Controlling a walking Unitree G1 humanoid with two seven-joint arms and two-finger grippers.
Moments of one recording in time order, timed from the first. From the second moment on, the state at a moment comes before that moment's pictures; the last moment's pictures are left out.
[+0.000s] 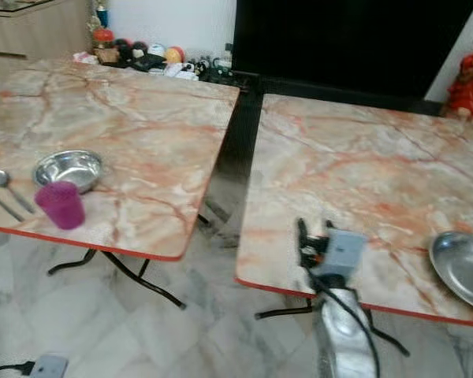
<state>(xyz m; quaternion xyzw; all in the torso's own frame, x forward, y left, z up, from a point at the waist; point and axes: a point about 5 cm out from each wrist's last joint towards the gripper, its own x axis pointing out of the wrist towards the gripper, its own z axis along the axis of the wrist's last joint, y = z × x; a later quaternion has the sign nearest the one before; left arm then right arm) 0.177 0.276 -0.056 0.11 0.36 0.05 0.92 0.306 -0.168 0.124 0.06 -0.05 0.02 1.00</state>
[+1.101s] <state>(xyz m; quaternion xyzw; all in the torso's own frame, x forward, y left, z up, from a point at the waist) 0.175 0.273 -0.057 0.10 0.36 0.05 0.93 0.311 -0.161 0.128 0.06 -0.06 0.03 1.00</state>
